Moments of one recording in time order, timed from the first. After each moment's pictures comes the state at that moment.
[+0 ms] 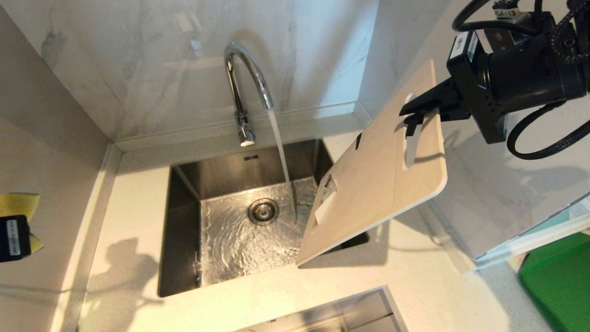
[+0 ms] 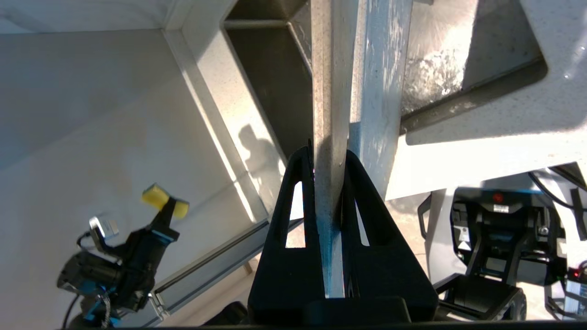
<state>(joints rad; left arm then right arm) -0.20 1.15 -0.78 0.20 0.50 -0.21 0.25 1.61 -1.94 0.79 0.39 0.76</state>
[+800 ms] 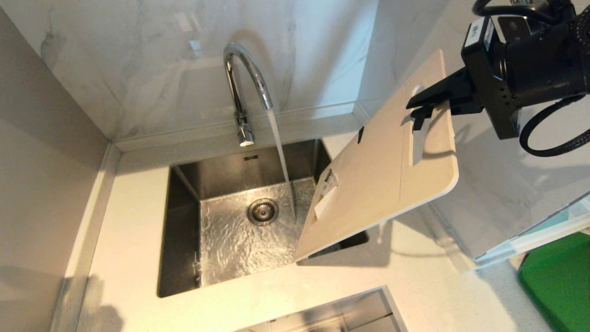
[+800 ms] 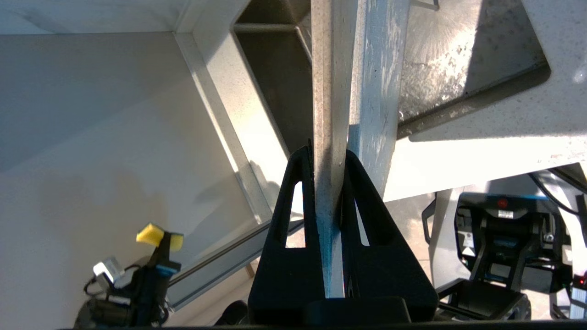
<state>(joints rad) -0.13 0.80 -0.58 0.18 0.60 -0.09 0.25 1.58 -1.94 0.80 0.39 0.77</state>
